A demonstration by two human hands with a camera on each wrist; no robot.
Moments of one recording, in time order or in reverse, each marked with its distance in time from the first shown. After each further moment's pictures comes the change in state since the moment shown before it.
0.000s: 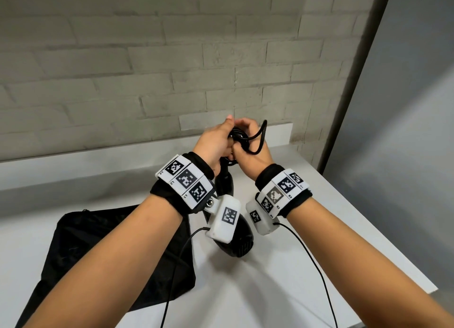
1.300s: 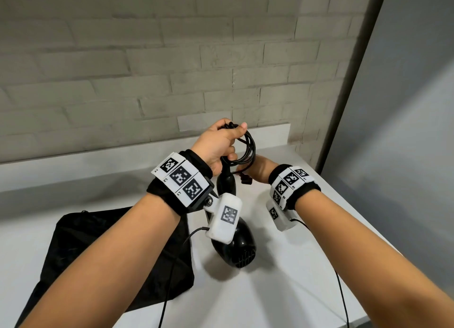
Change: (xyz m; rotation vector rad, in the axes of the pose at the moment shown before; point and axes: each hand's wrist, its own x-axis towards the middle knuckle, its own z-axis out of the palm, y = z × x) left_hand -0.008 0.006 0.004 -0.090 -0.079 -0.038; right_hand 0.010 0.047 -0.033 -0.479 -0.526 0.521
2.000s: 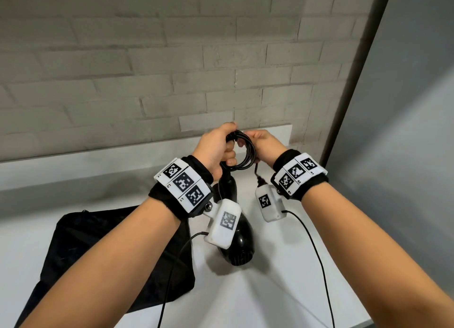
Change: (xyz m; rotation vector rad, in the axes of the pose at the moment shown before) left_hand 0.001 -0.004 -0.004 -0.043 0.033 -0.056; right_hand -0.021 -0.045 -0.024 0.416 0.162 -0.237
